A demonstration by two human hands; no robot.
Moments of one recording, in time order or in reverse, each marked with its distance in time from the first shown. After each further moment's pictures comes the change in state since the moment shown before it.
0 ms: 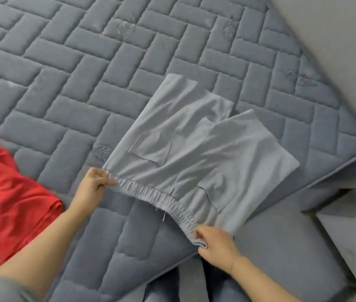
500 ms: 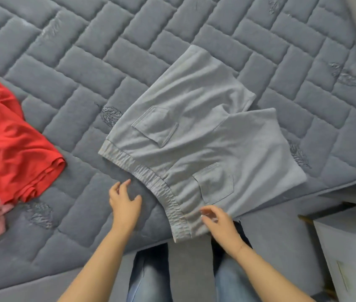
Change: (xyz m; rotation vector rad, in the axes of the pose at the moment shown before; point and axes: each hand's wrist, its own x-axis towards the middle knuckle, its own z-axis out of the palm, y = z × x) left_hand -0.104 0.084 0.086 -0.380 0.025 -0.778; right_hand 0.007 0.028 0.000 0.643 0.057 0.252
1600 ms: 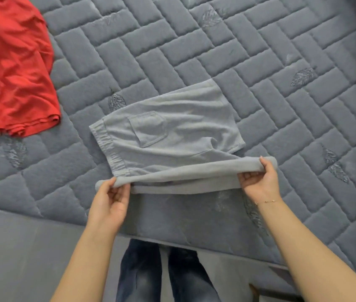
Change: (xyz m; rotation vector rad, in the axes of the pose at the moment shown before) left_hand -0.097 0.120 0.052 -1.913 0.307 -0.576; right_hand 0.107 -0.151 -0.245 1.063 0.089 0.115
